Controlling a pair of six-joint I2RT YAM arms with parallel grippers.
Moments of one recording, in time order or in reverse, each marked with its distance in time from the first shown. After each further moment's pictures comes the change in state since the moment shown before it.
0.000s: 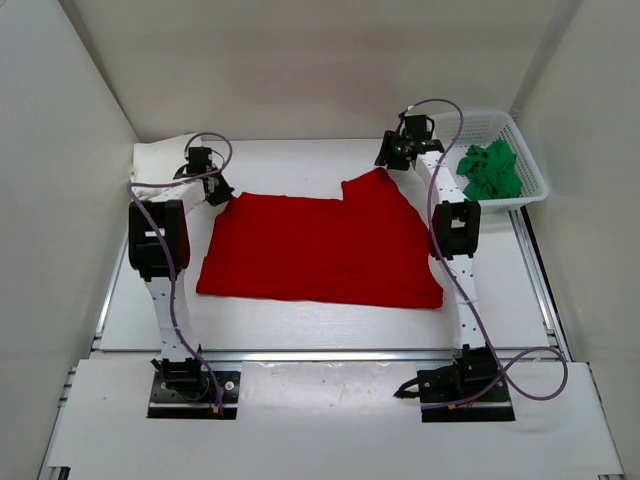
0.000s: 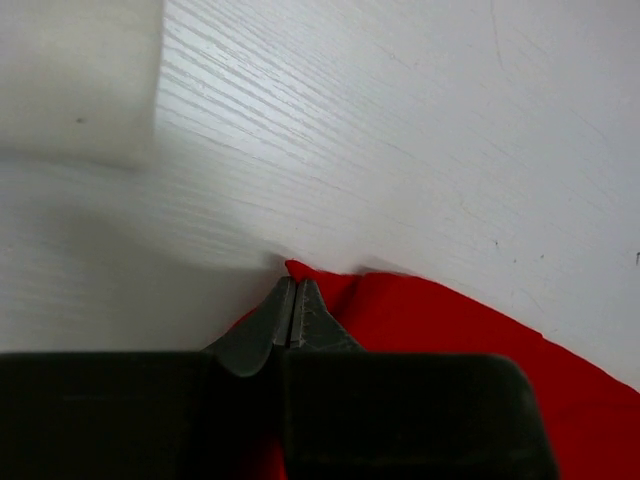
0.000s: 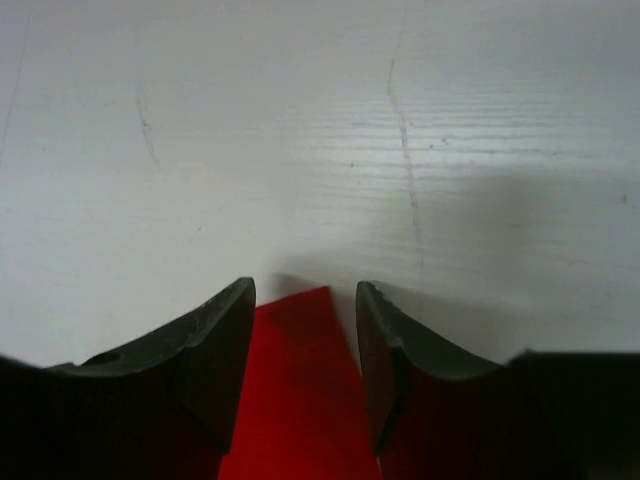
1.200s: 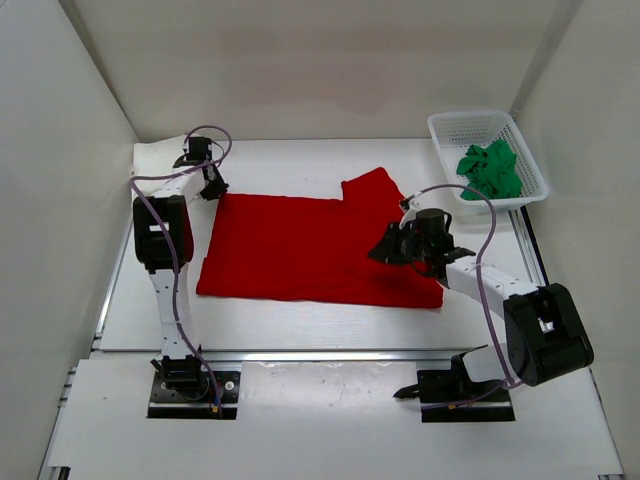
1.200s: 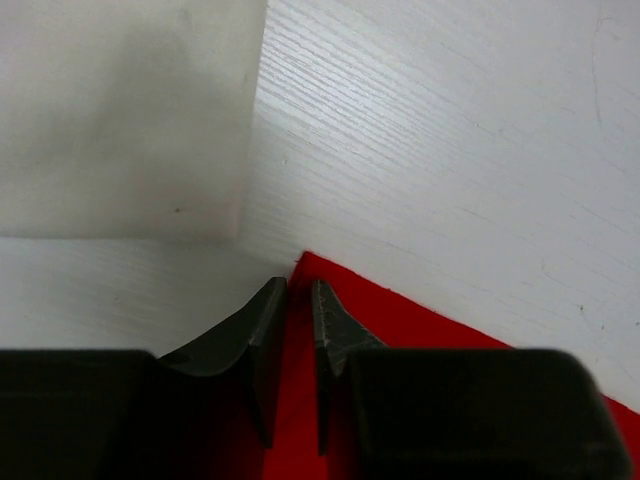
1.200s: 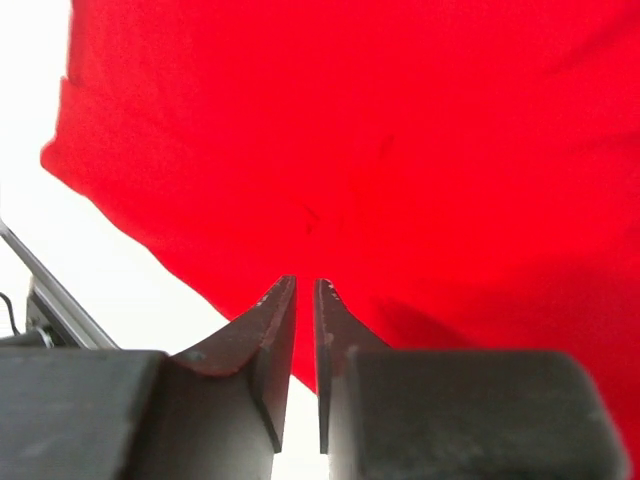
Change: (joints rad) left arm 0.011 0.109 0.226 -0.201 -0.135 0.107; right arm 0.213 -1.434 -2.041 0.703 -0.200 0.204
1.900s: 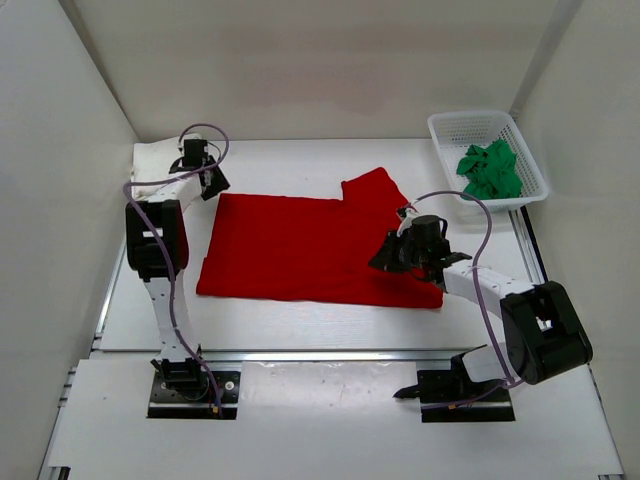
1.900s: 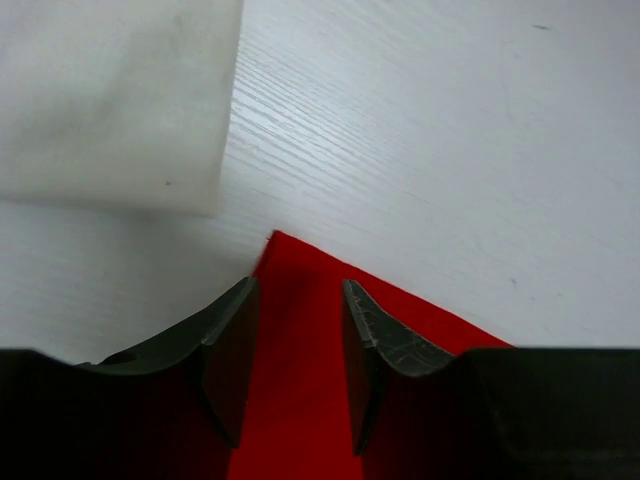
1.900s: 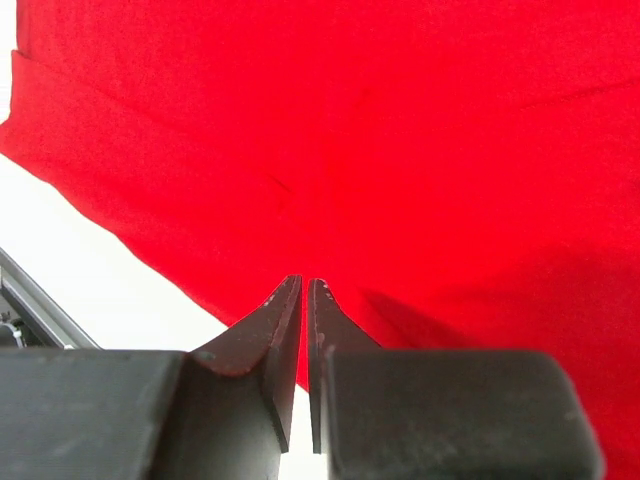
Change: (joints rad) left arm -0.001 -0.151 -0.195 0.185 0.055 -0.059; right arm 0.021 0.012 -0.021 -0.016 0.043 -0.011
